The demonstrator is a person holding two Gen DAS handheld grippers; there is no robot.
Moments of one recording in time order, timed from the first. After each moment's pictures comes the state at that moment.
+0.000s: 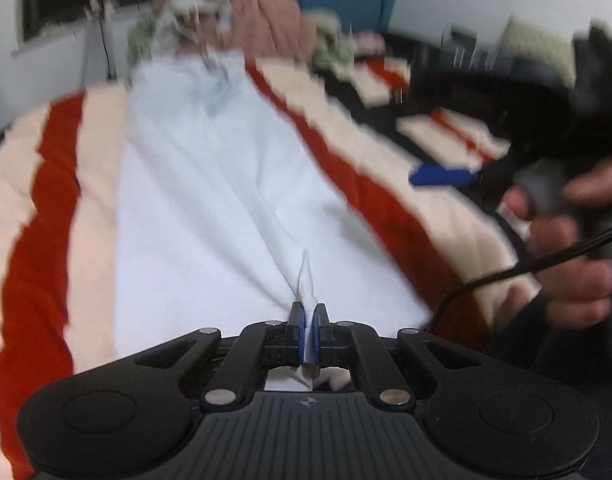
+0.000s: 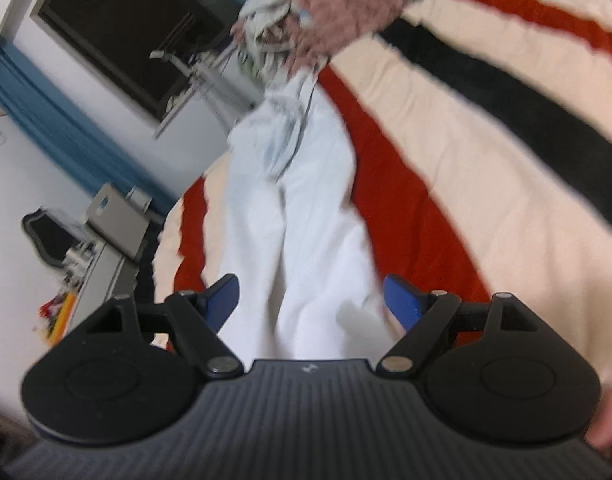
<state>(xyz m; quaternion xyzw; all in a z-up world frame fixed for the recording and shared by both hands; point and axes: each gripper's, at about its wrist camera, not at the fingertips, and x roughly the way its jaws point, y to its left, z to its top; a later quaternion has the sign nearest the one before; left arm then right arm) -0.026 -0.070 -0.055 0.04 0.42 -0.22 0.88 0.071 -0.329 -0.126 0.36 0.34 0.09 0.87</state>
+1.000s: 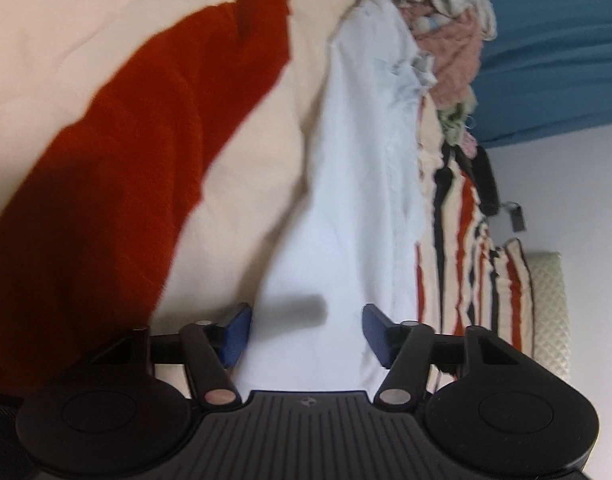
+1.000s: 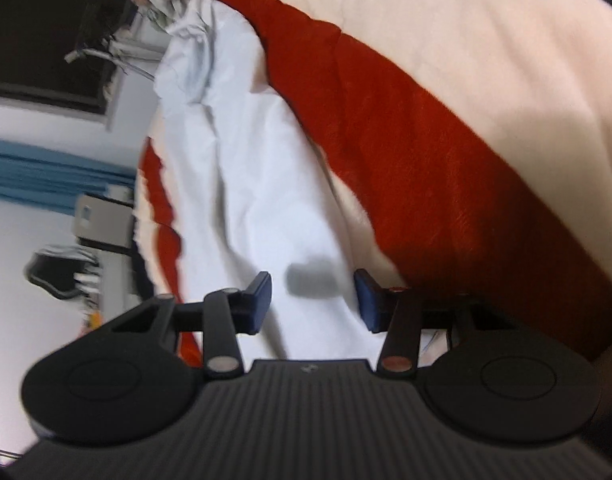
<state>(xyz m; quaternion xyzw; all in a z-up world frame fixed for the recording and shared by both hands) 0.032 0.124 -0.105 -0.40 0.49 -0.15 0.76 0.056 -0.329 -0.192 0.50 0.43 0.06 0.74</state>
